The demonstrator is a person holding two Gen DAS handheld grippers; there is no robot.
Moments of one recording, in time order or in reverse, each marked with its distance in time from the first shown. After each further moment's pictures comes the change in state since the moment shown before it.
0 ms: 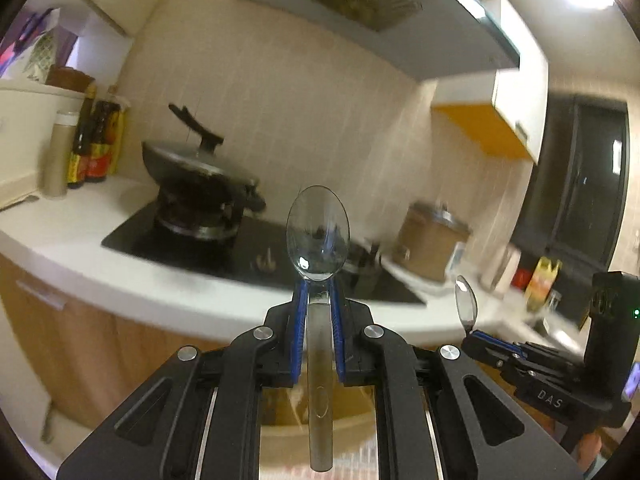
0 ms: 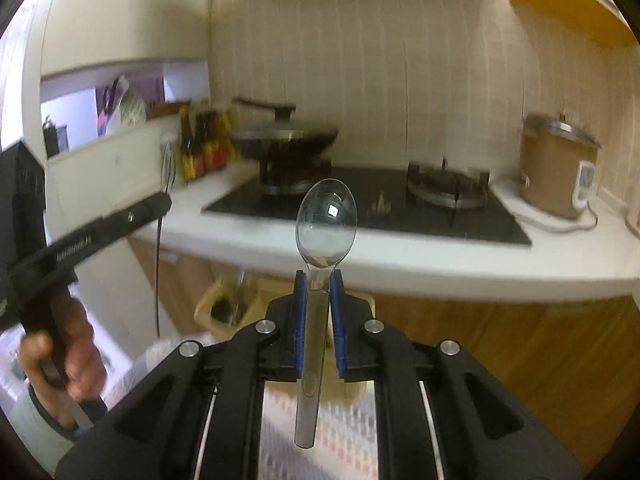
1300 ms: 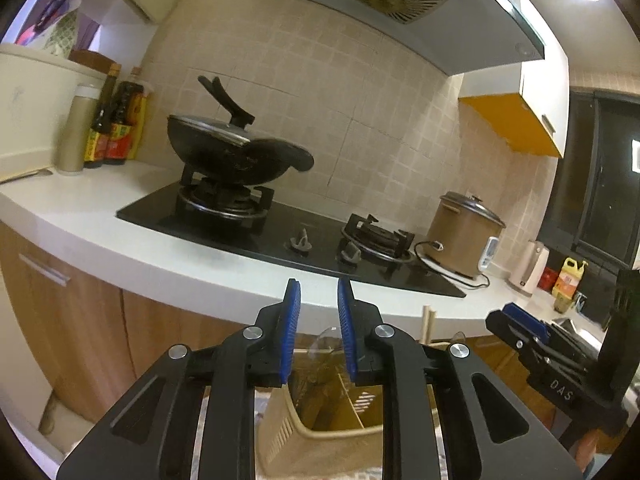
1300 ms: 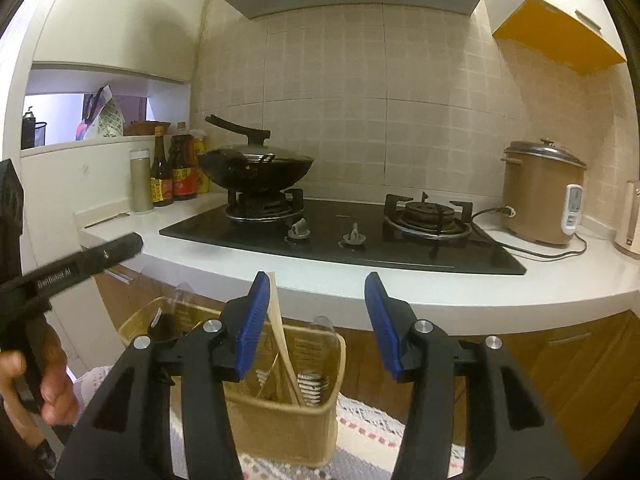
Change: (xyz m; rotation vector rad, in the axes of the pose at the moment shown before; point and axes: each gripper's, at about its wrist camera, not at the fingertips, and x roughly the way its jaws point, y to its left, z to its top) left arm 0.027 0.034 -0.049 -0.006 0.009 0.080; right arm 0.033 -0.014 -0.047 -0.048 -0.133 -0.071
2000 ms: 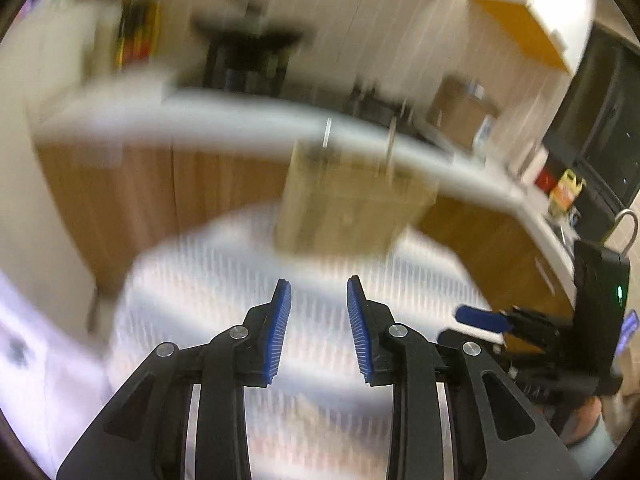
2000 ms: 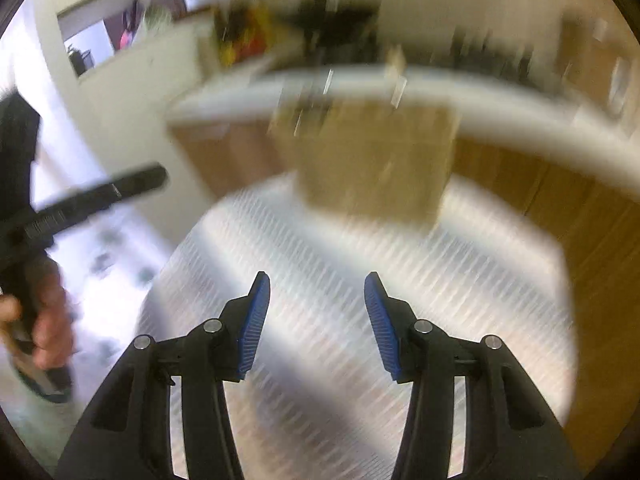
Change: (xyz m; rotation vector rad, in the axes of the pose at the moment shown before) left arm -0.125 -0.008 -0.060 -0.033 0.556 0.056; right arm -0.082 0.066 -0.087 0.143 0.687 0.320
